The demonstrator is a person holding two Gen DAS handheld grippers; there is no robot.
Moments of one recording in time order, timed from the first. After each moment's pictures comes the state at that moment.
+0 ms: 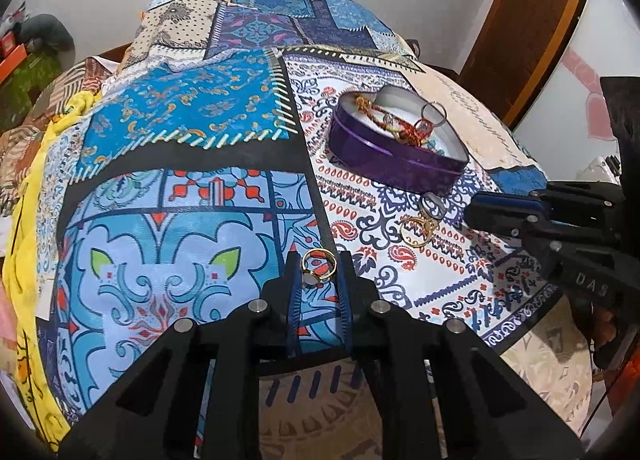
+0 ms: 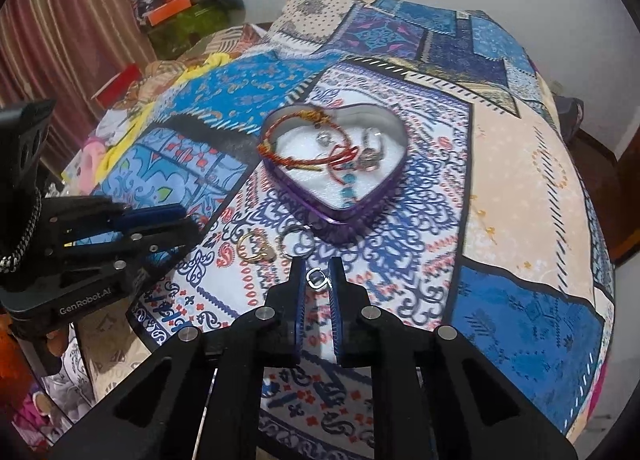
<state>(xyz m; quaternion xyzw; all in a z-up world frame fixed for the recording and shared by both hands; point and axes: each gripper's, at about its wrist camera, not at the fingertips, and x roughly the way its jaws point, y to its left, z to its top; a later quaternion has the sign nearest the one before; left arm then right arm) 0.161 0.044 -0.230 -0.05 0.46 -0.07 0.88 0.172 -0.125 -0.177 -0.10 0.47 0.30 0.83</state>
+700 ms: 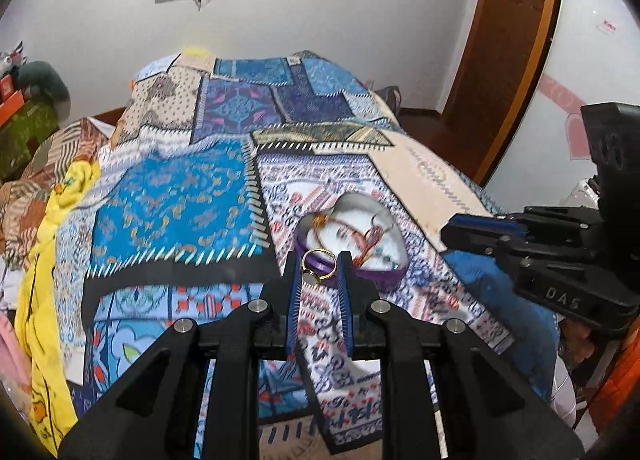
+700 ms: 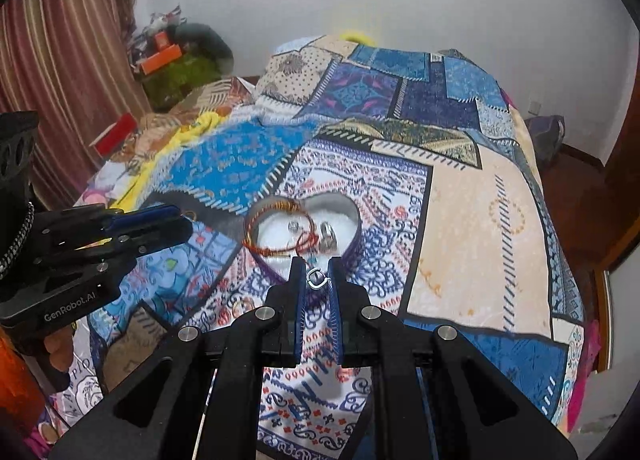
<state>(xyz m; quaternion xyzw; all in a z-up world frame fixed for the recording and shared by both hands) 0.181 0.025 -0.160 -0.04 0.38 -0.09 0.92 0.184 -0.138 -0.129 -0.06 0.40 0.29 0.87</state>
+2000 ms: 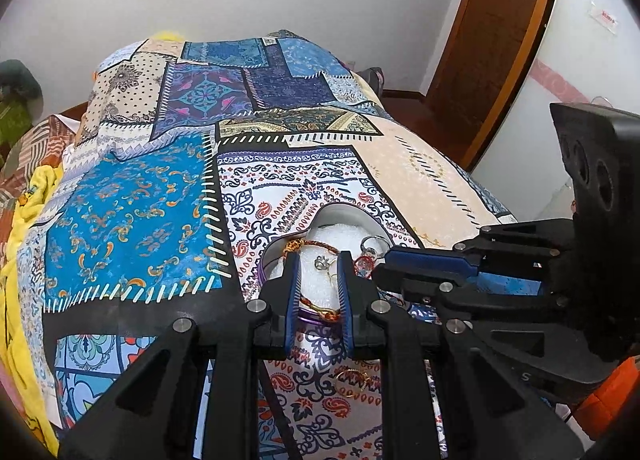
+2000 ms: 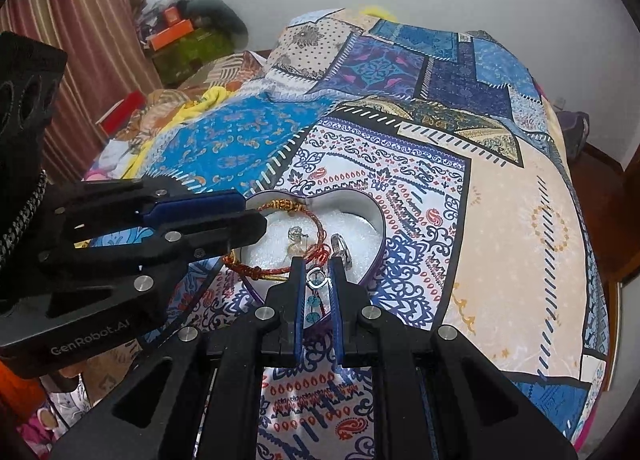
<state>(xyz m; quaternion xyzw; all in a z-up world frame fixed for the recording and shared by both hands) 0.238 0.009 -0.185 -0.04 0.41 -0.13 0.90 0.218 -0.116 -0.158 -0.08 0.44 0.32 0.84</state>
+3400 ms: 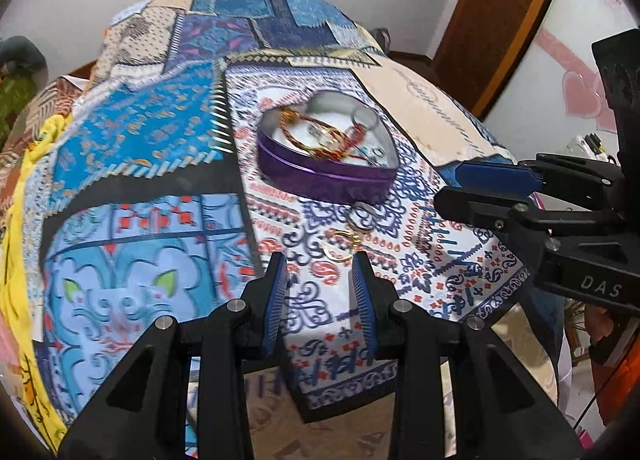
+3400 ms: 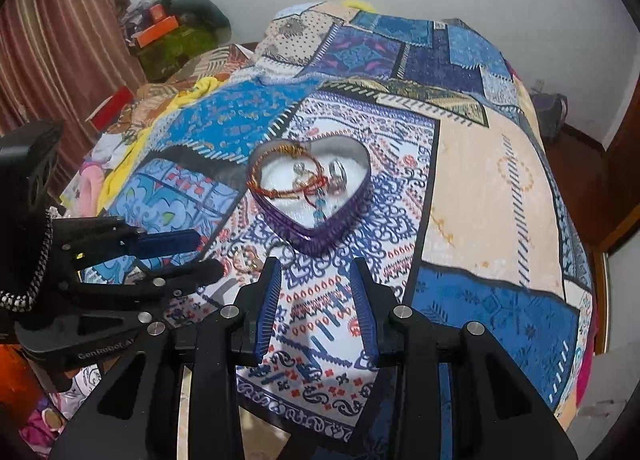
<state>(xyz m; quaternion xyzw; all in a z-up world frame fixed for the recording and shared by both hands) 0.173 0.003 -0.217 -0.03 0.48 -0.12 0.87 0.170 -0.138 -0.153 -0.08 0.46 0.28 0.84</state>
